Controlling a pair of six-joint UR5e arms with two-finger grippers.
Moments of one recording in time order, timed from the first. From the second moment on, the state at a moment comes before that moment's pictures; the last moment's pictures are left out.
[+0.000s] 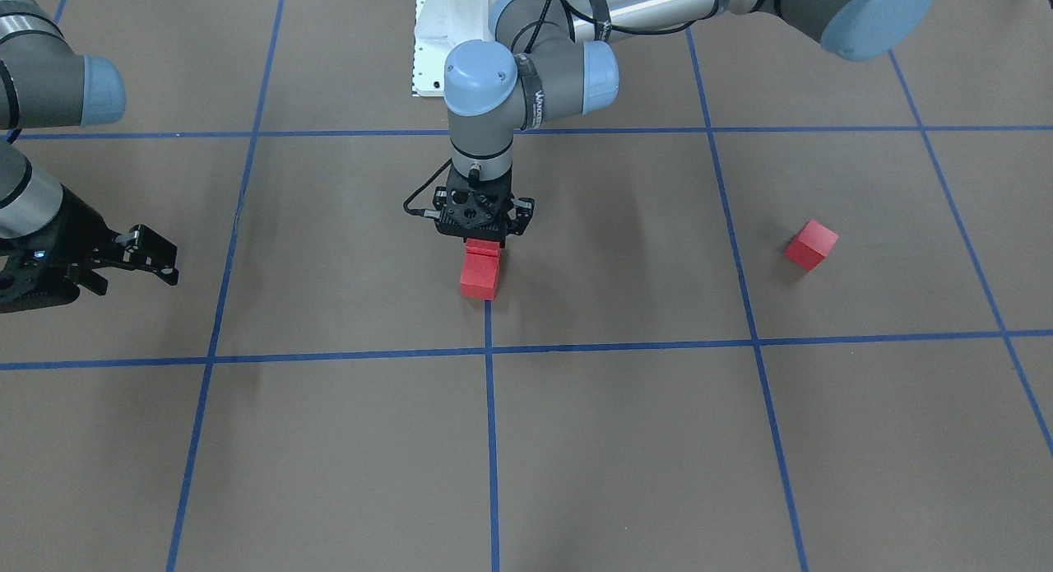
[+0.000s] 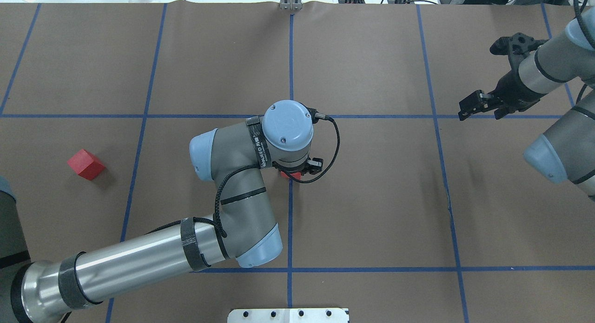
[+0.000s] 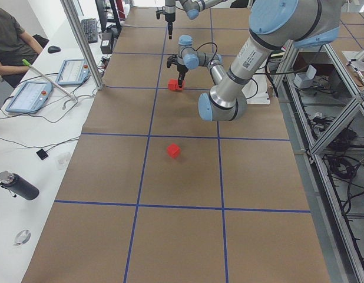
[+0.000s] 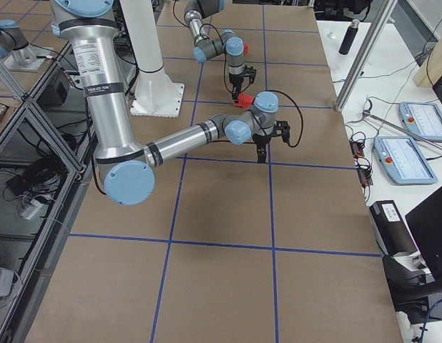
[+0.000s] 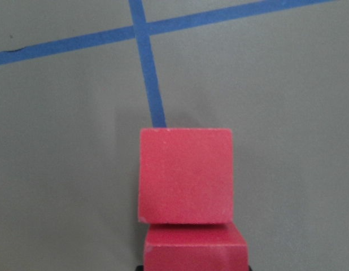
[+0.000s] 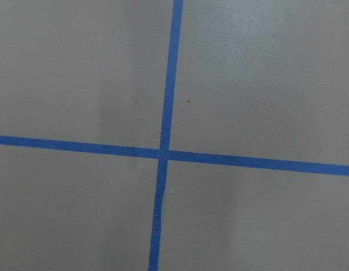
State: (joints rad) left arm -0.45 -2.48 -1.38 -1.65 -1.78 -1.08; right arm 1.01 -1.36 1.73 -1.33 2.24 0.72
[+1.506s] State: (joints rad) left arm -0.46 -2.48 -1.36 -1.69 -1.78 -1.13; right arm 1.01 -1.36 1.73 -1.33 2.24 0.72
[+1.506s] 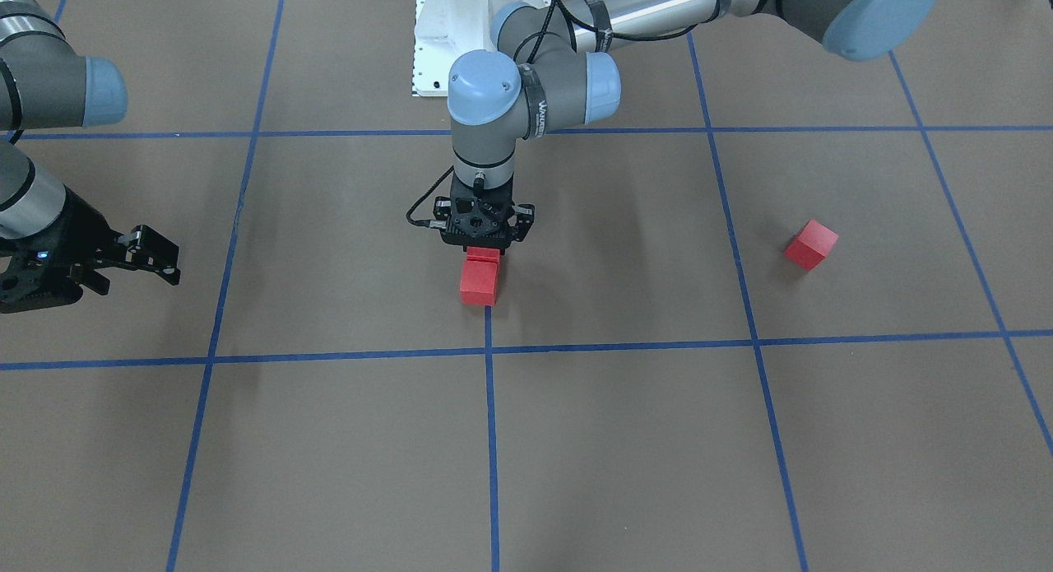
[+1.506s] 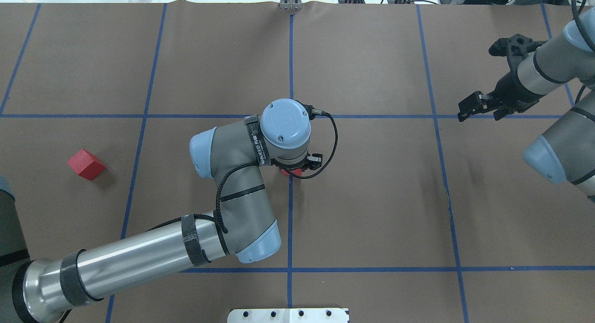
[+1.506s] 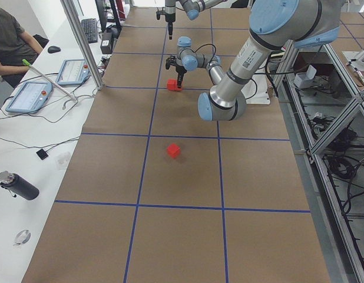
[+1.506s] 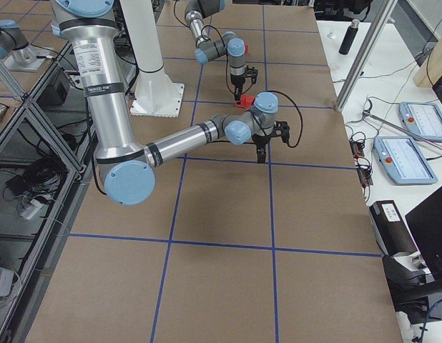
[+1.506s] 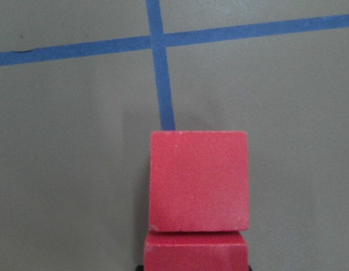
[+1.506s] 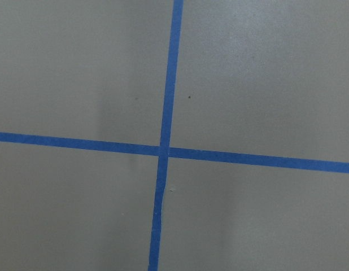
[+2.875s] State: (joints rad) left arm -0.46 -2.48 -1.35 -1.70 -1.78 -1.13; right arm 1.01 -1.36 1.73 -1.33 2.24 0.73
